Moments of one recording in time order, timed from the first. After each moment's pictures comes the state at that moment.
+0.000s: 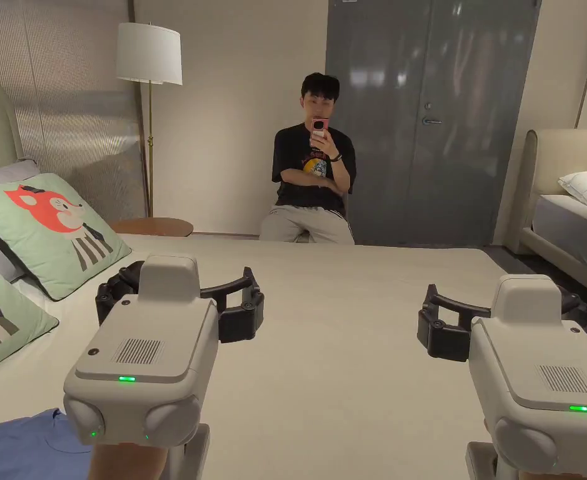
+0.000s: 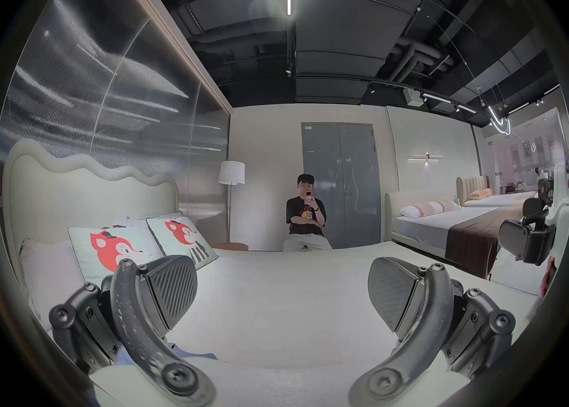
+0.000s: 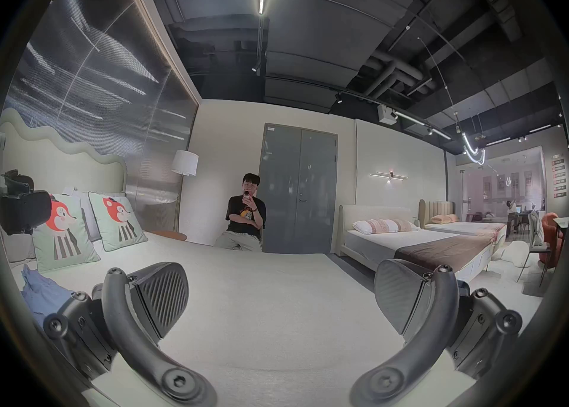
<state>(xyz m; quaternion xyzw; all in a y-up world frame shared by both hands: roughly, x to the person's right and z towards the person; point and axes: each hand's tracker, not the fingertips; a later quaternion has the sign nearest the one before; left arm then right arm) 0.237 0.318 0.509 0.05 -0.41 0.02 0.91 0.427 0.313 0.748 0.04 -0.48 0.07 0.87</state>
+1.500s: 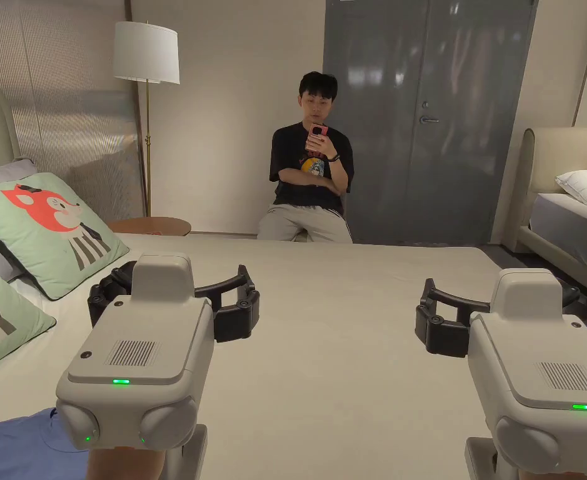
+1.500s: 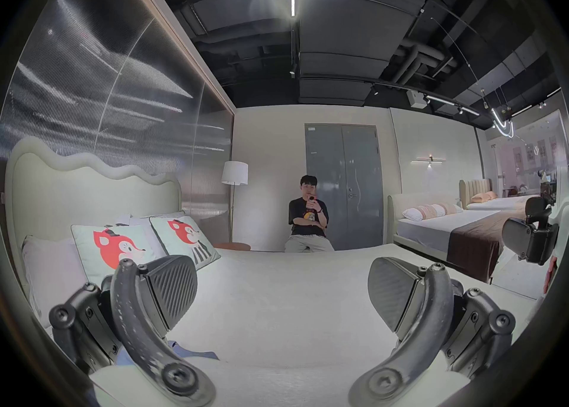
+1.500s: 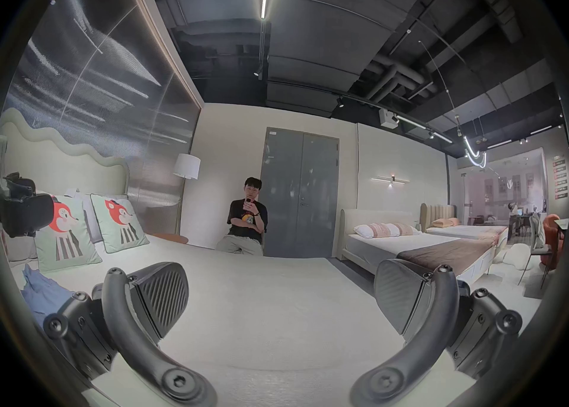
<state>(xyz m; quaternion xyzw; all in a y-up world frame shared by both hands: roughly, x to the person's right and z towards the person) 0.233 0.319 0.513 0.05 -0.40 0.02 0.92 0.422 0.319 0.751 0.04 -0.48 0.07 0.88</state>
